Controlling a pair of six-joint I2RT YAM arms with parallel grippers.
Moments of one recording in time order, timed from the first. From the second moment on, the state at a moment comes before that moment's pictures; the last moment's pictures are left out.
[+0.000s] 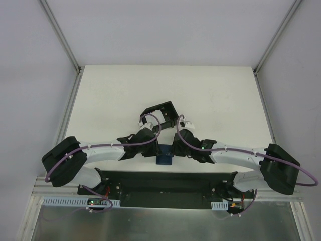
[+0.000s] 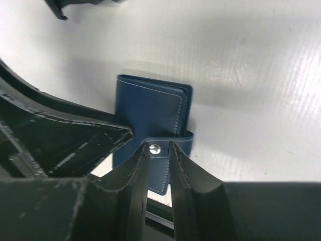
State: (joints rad) left arm -0.92 1.38 0.53 -0.04 0.00 -0.96; right arm 1.06 1.32 0.66 -0.18 0.25 0.98
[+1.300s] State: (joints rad) left arm -0.92 1.39 0.56 -0.08 0.01 -0.91; right arm 1.07 1.45 0.70 -0.18 0.18 0.98
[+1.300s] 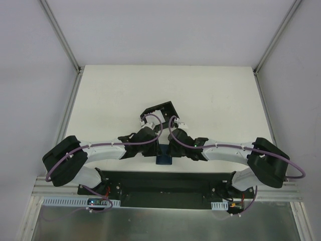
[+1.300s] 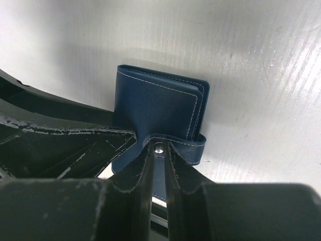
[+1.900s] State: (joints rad) left arm -0.92 1.40 0.56 -0.08 0.01 -0.91; right arm 1.09 1.49 0.77 -0.24 0.20 0.93
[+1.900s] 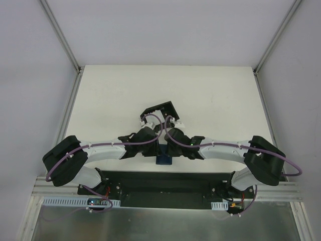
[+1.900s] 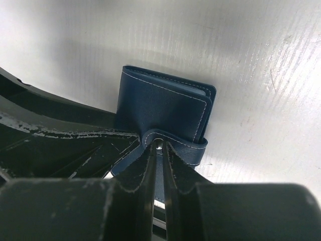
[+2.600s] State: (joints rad) left arm -0.92 1.40 0.56 -0.08 0.01 -0.91; right arm 1.07 1.47 0.77 -0.26 0.19 0.87
